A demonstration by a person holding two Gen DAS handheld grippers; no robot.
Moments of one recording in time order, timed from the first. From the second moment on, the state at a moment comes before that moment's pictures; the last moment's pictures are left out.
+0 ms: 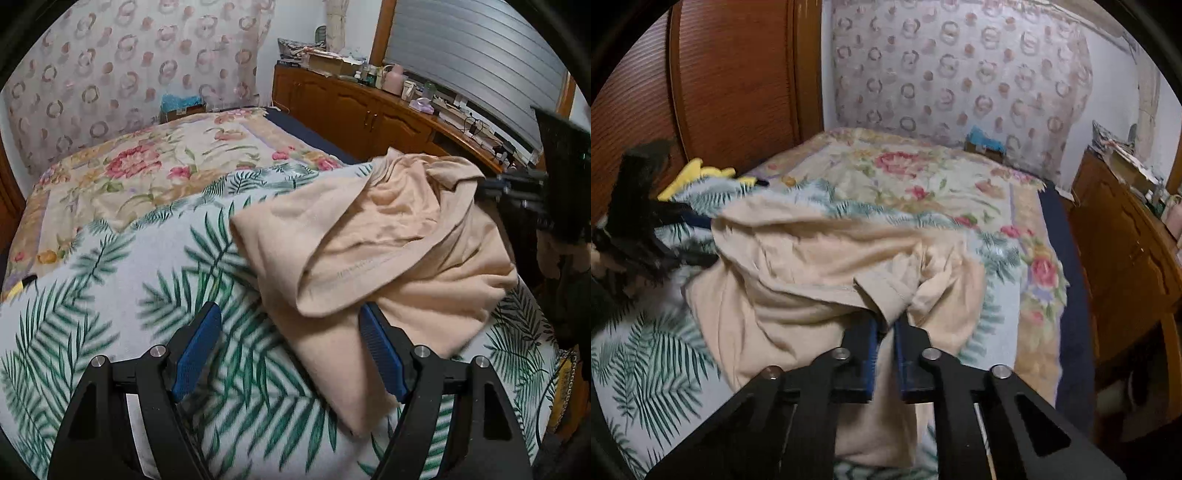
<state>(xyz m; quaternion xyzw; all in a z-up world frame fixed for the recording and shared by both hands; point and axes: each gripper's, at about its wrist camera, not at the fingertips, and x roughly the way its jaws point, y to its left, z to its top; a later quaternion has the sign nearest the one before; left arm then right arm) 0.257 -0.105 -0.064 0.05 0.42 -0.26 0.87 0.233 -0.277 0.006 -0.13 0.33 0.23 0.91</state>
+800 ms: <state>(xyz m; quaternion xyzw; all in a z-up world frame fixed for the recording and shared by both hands) 0.345 -0.078 -0.058 0.03 0.40 -0.16 0.90 0.258 -0.267 0.033 -0.07 0.31 0.10 0.94</state>
